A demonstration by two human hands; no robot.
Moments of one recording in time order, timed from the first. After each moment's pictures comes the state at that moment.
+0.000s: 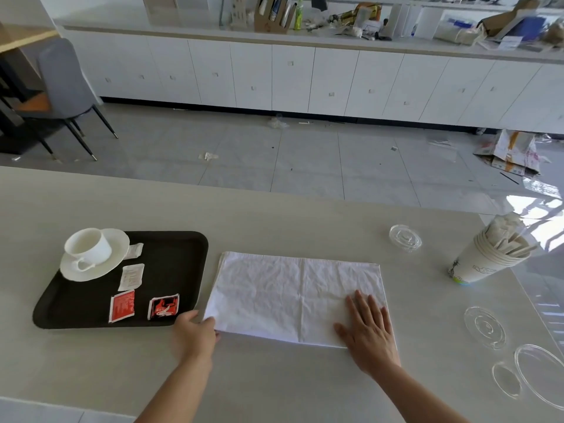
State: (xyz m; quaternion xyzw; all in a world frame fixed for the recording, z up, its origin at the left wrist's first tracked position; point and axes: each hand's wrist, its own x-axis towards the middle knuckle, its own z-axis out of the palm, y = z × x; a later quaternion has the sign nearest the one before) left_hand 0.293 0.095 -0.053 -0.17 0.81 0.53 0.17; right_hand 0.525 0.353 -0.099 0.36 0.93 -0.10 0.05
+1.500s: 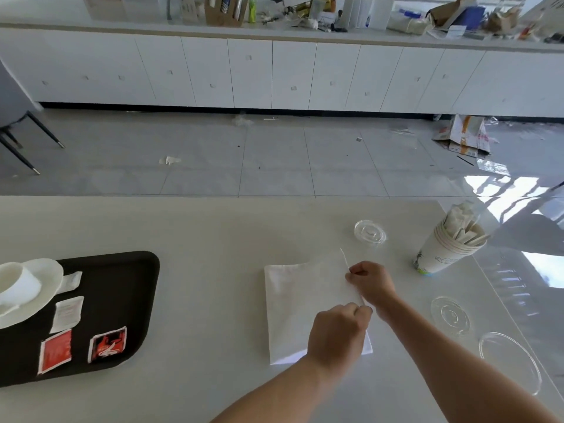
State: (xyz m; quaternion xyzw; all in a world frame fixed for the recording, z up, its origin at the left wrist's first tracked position) left_hand 0.456 0.307 0.011 0.63 0.76 0.15 0.04; right_hand 0.495 0.471 -0.027 0.56 0.68 -0.46 -0.13
